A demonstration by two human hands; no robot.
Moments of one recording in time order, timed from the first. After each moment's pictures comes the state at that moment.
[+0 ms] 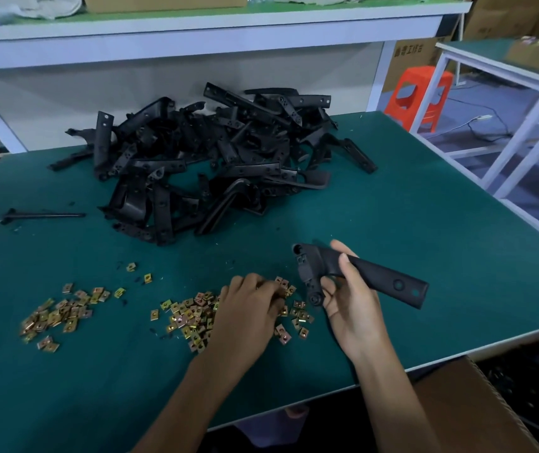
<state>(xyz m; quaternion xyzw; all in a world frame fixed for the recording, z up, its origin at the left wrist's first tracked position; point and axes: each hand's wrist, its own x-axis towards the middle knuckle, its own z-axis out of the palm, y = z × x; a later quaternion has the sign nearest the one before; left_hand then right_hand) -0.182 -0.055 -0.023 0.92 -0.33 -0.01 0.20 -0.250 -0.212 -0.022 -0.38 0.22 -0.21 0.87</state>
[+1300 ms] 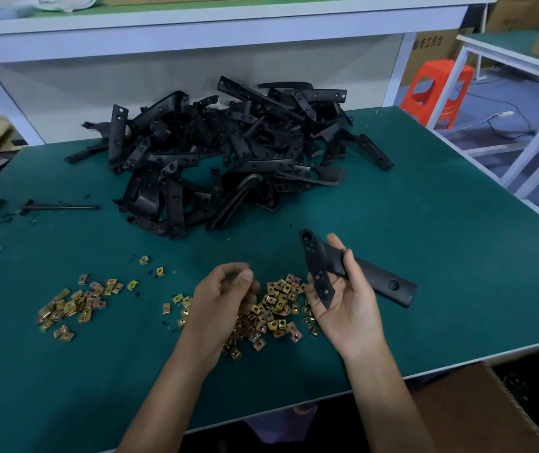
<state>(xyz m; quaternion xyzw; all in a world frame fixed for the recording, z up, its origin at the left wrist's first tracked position) -0.170 -0.015 -0.007 0.71 -0.05 -0.17 0.68 -0.236 -0.196 -0.021 -0.24 0.14 -0.13 0.95</state>
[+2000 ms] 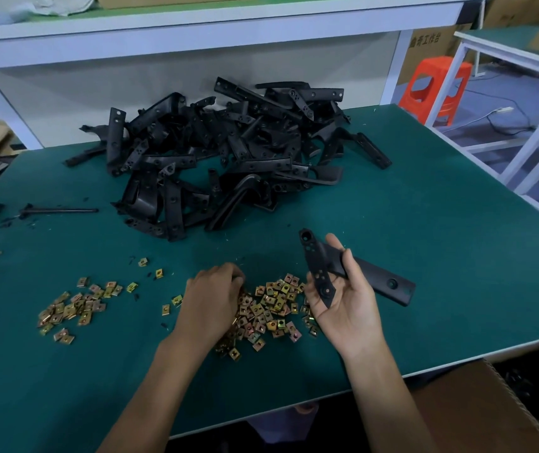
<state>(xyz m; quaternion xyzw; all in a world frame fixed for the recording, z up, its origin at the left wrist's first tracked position) -0.142 -0.011 -0.013 0.93 -0.25 0.00 0.27 -0.238 -0.197 -0.020 -0.23 0.16 -0.13 0.95</state>
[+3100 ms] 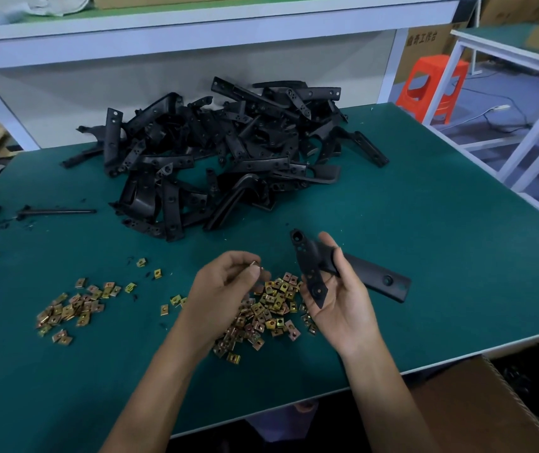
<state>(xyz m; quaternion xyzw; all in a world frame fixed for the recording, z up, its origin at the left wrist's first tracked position) -0.165 -0.016 0.016 0.75 -0.16 -0.19 0.62 -0.235 -0.194 -0.021 -0.24 0.14 -0.12 0.95</state>
